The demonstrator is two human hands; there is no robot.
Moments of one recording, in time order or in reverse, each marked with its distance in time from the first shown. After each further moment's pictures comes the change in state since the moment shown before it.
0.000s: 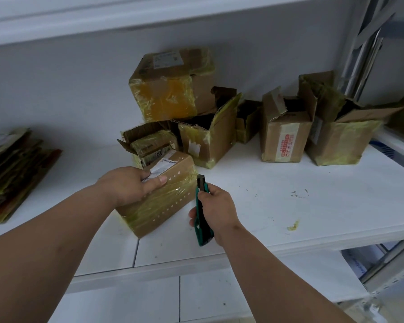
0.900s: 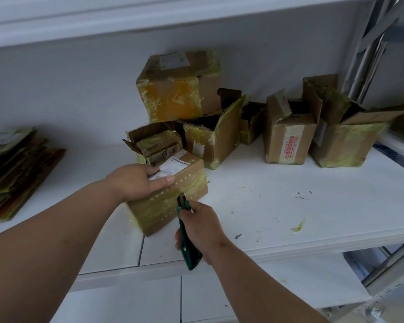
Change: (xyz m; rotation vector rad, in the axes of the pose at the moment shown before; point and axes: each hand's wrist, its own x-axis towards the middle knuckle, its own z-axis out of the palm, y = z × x) left_hand -0.007 0.005 -0.009 -0.057 -0.027 0.034; right_hand -0.021 0.017 0.032 -0.058 -0.148 0.049
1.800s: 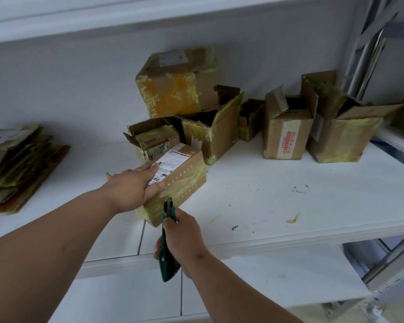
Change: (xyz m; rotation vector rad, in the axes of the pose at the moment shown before) left_hand -0.014 -0.018 0.028 0.182 0.053 0.133; right_hand -0.018 0.028 0.031 0.031 -0.055 -0.003
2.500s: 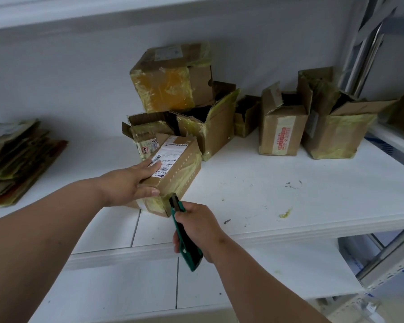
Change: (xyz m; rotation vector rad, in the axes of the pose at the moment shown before) left_hand -0.005 0.001 -0.006 -0.150 -0.143 0.104; right_hand -0.006 -0.009 -0.050 -0.092 -0.091 0.015
